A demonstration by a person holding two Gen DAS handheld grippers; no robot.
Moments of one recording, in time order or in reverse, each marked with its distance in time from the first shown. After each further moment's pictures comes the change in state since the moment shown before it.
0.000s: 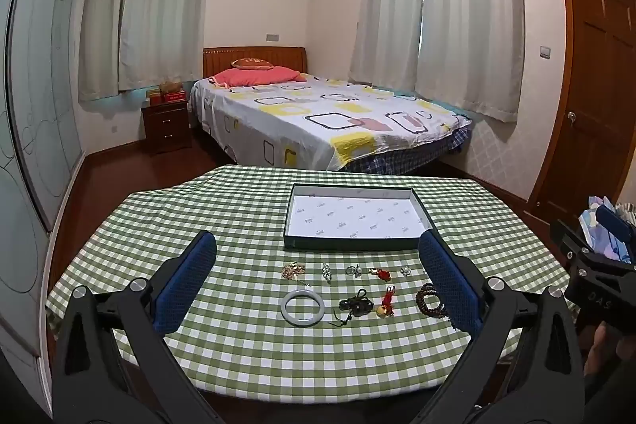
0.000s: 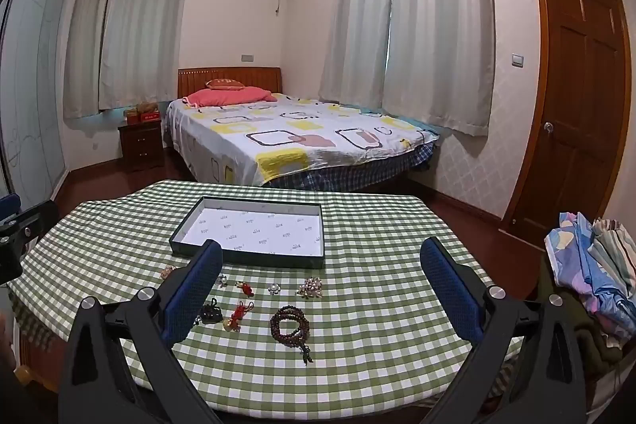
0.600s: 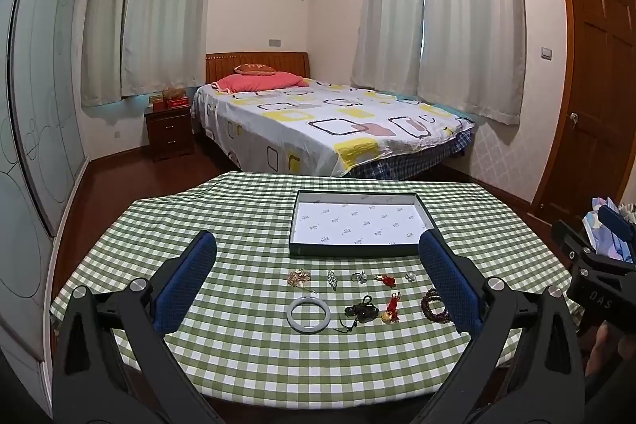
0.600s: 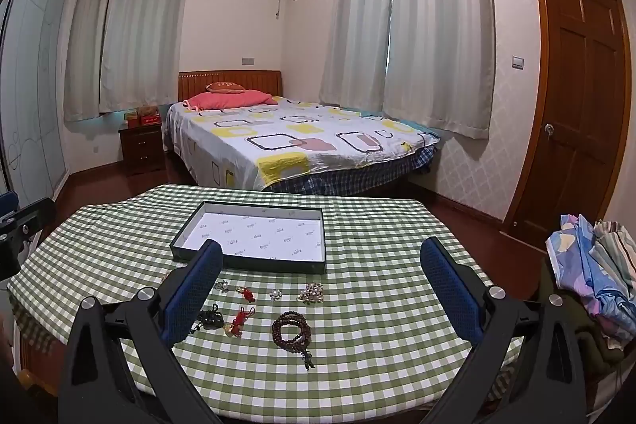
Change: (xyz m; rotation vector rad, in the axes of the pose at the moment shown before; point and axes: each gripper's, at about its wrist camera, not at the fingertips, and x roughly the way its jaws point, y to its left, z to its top) left arm -0.001 0.001 0.011 0.004 -0.007 0.009; right arm 0.005 0.004 0.004 0.003 0.003 -0.002
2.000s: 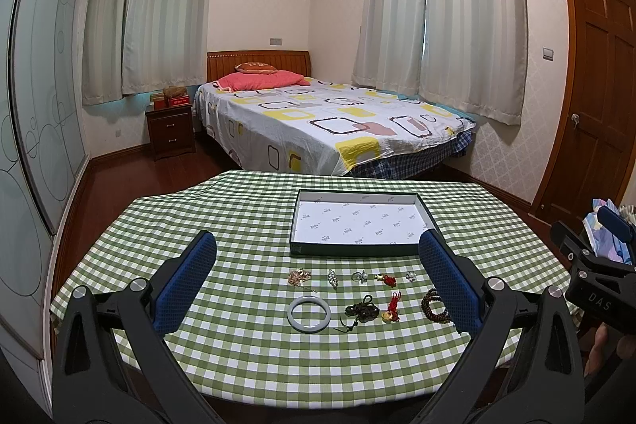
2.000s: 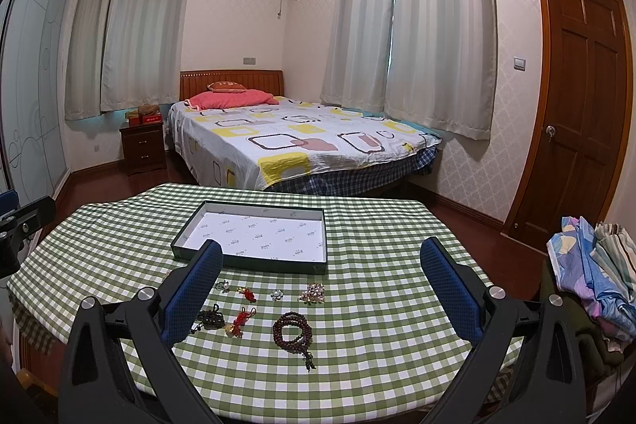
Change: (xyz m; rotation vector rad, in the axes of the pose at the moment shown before) left arm 0.002 0.003 -0.001 -0.001 0.001 0.003; right arm 0.001 -0.005 -0.001 -0.004 0.000 0.005
